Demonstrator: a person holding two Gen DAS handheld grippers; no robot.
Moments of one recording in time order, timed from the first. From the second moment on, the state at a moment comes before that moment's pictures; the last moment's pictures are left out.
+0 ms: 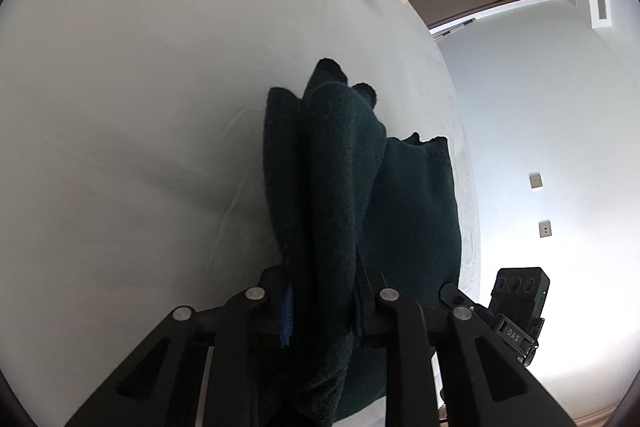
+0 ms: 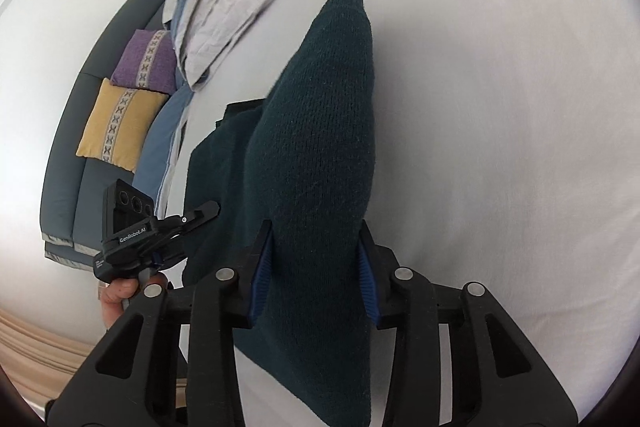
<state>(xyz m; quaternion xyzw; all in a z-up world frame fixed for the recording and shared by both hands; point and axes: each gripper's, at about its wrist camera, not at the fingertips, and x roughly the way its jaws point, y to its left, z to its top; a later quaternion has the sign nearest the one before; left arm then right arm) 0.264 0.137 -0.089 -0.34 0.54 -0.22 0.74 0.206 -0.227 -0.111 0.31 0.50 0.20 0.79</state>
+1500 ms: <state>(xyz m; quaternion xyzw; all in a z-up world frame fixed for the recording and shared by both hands) 0.068 0.048 -0.092 -0.25 0.53 -0.23 0.77 -0.110 -0.351 -0.097 0.38 0.41 0.13 0.82</state>
